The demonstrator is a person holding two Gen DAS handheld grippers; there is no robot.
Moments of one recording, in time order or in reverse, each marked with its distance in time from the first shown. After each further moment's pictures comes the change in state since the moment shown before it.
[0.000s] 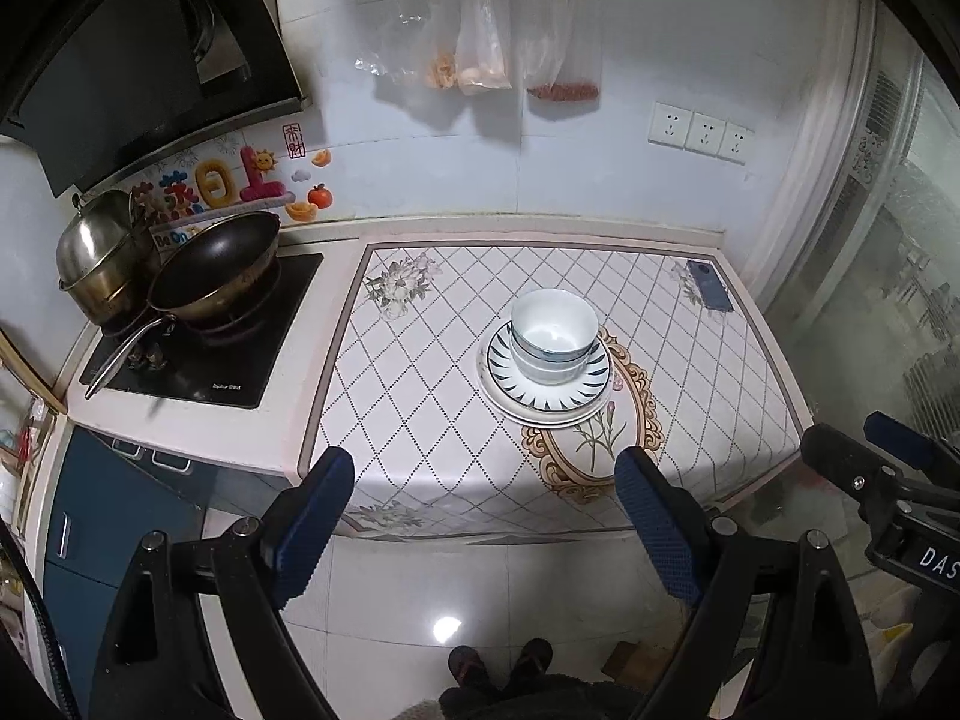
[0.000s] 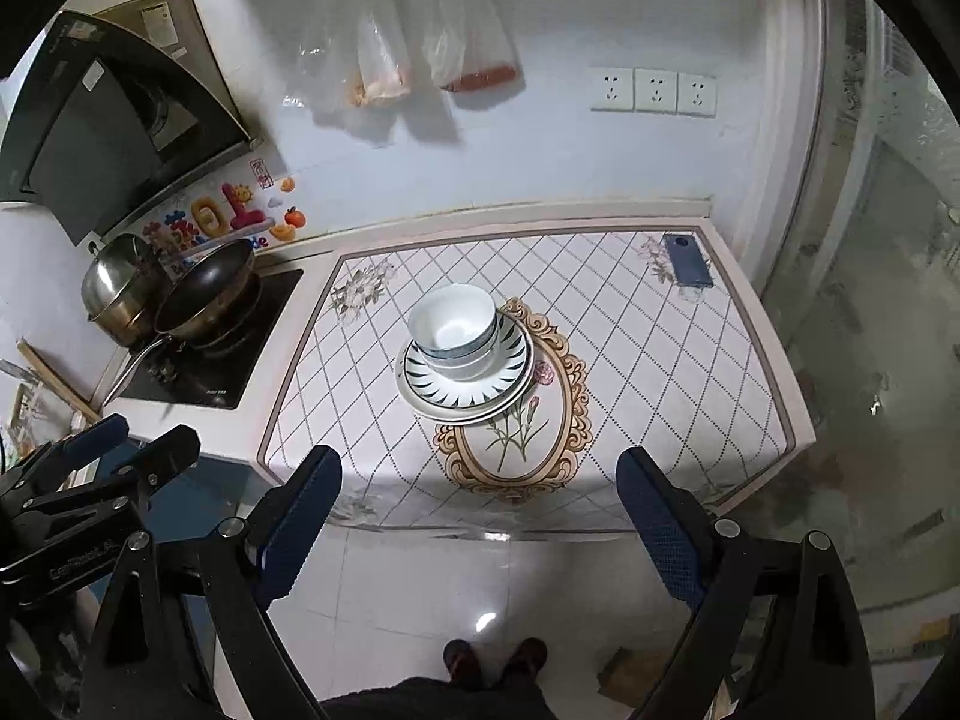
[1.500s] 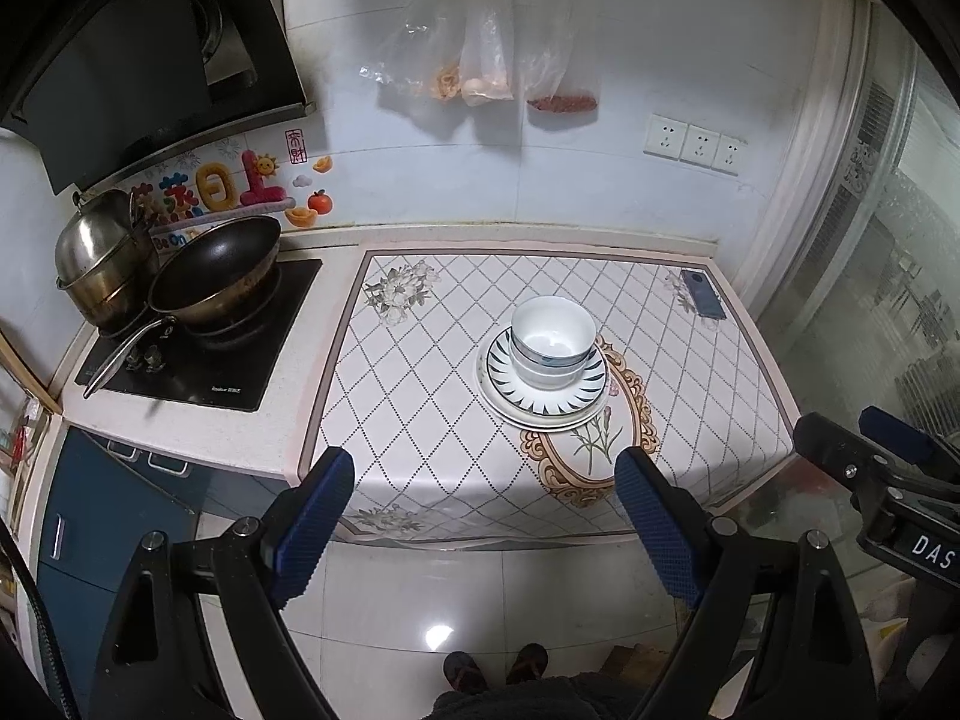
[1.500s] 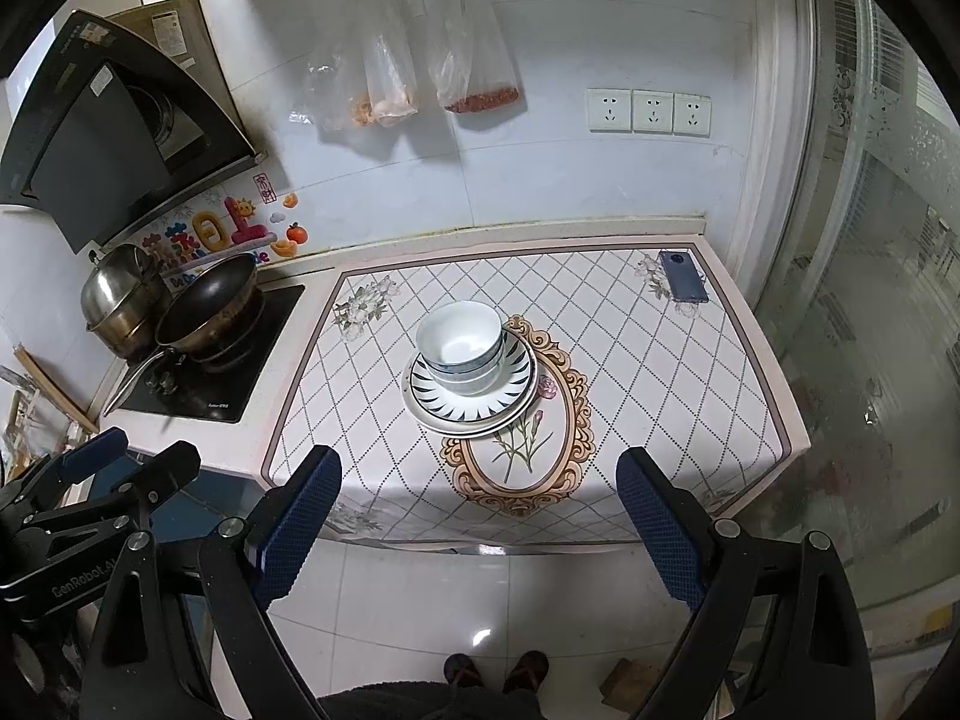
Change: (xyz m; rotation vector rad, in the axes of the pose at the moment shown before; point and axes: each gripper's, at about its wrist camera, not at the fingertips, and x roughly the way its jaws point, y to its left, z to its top) left arm -0.010 0.009 -0.003 -0.004 -0.021 -0.022; right arm -0.014 0.012 -0.005 -0.005 -0.043 -0.015
